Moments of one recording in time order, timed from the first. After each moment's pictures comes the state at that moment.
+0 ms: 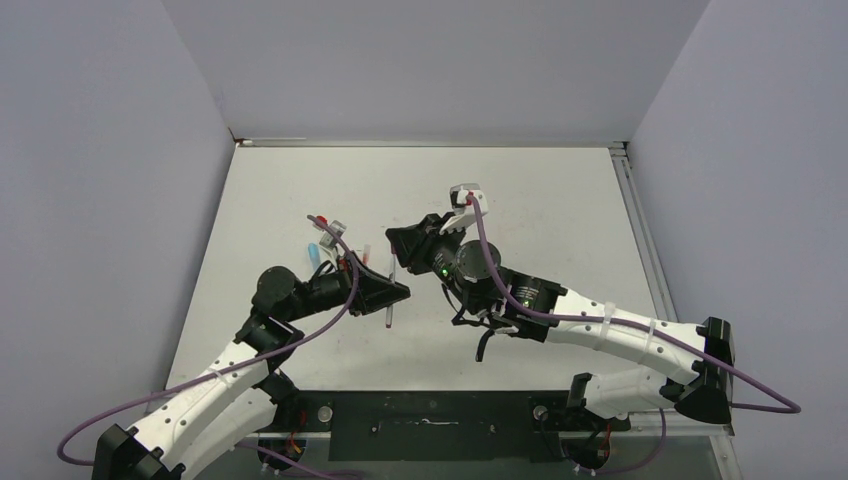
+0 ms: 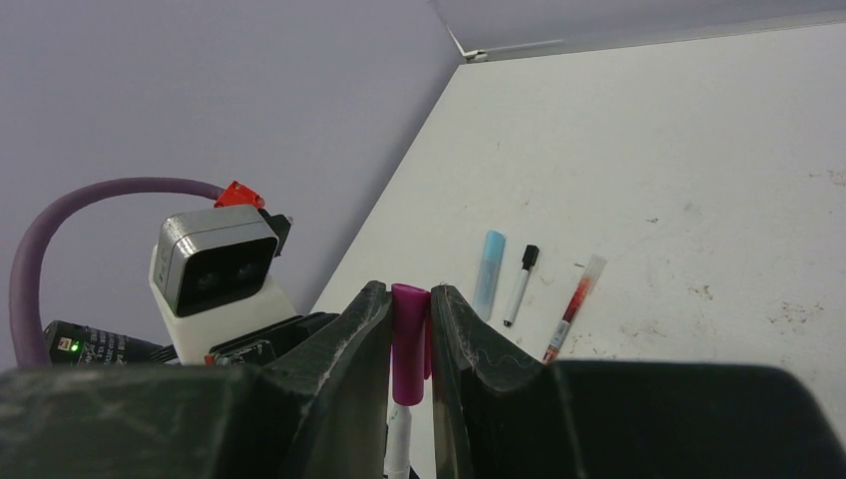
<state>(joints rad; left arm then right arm) -0.58 0.74 0.45 0.45 0.68 -0.99 1.18 1.24 1.12 0.07 0.53 0.61</state>
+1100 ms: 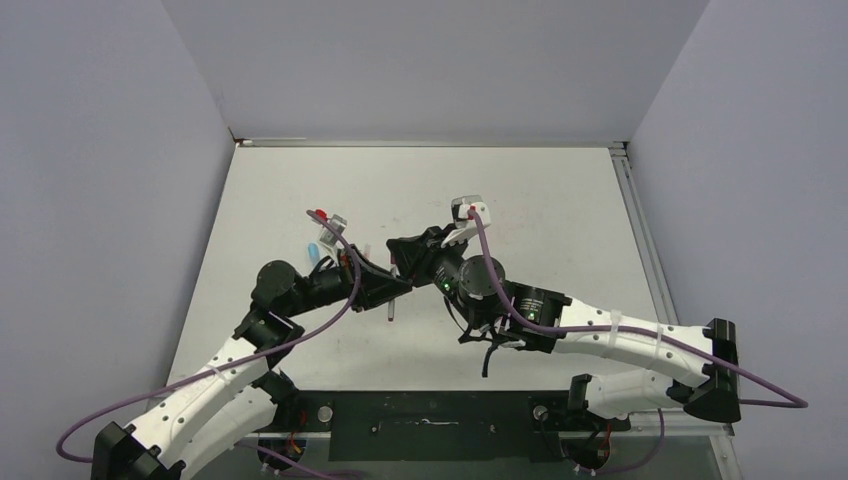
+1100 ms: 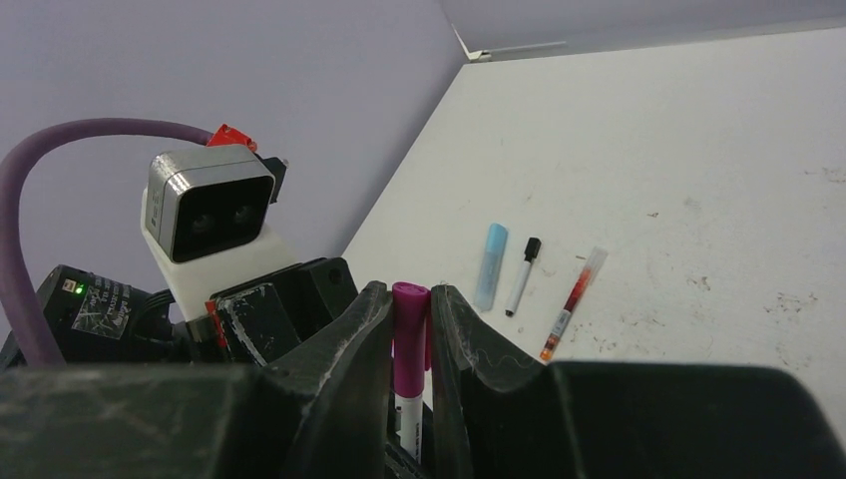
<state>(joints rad) -0.59 0.76 0.50 0.43 0.66 -0.90 1.26 1.21 1.10 0.07 0.60 0.59</state>
